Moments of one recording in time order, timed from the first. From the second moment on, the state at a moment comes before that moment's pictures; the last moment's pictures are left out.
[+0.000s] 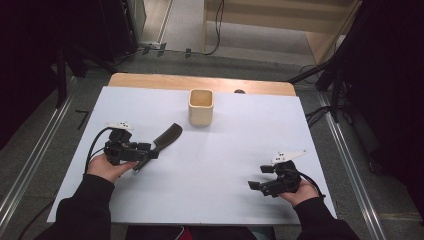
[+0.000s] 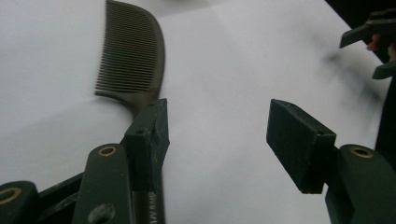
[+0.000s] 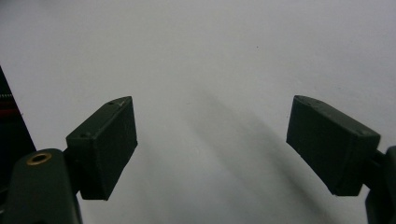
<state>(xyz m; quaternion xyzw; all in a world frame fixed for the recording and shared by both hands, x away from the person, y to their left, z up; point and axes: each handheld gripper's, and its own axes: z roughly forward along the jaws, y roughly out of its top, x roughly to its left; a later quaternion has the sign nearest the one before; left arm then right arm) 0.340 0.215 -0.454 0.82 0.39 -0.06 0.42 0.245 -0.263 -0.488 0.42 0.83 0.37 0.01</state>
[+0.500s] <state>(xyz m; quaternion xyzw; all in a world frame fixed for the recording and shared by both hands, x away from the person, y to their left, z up) 0.309 0.209 -0.454 0.82 0.37 -0.05 0.43 0.245 -0.262 -0.489 0.41 0.83 0.37 0.02</state>
